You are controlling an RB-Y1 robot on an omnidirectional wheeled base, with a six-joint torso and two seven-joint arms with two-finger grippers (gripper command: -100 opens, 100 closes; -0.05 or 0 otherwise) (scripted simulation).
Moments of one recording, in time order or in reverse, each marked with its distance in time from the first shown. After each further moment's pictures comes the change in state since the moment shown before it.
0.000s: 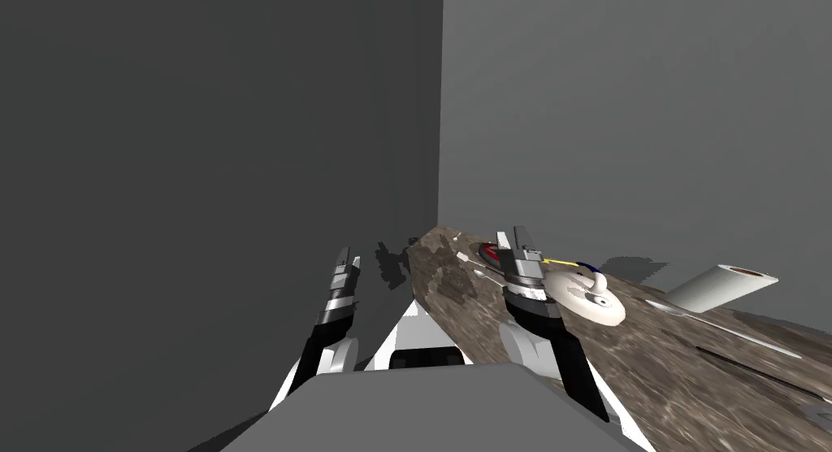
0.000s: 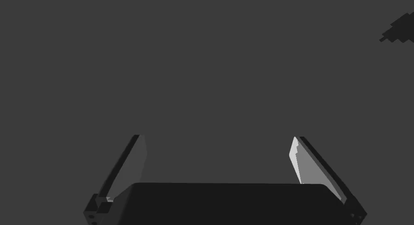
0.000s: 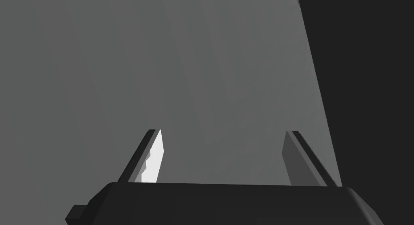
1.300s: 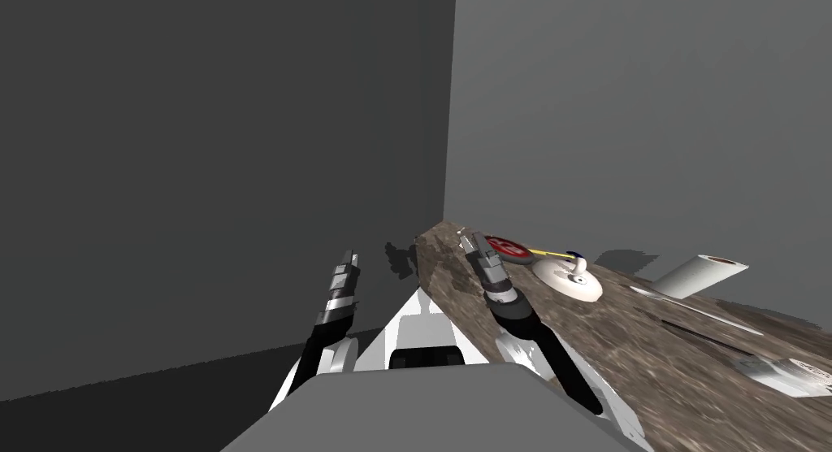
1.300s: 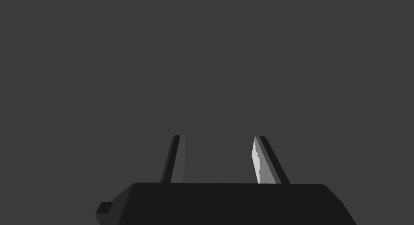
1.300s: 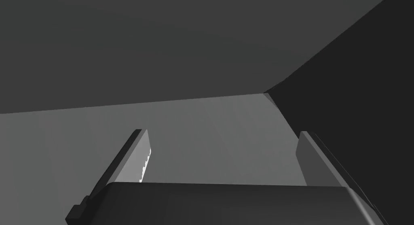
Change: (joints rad) left arm 0.000 0.000 0.000 0.000 0.000 0.000 0.000; right arm -0.051 -0.351 0.251 -0.004 0.002 -0.001 0.007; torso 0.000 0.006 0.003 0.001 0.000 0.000
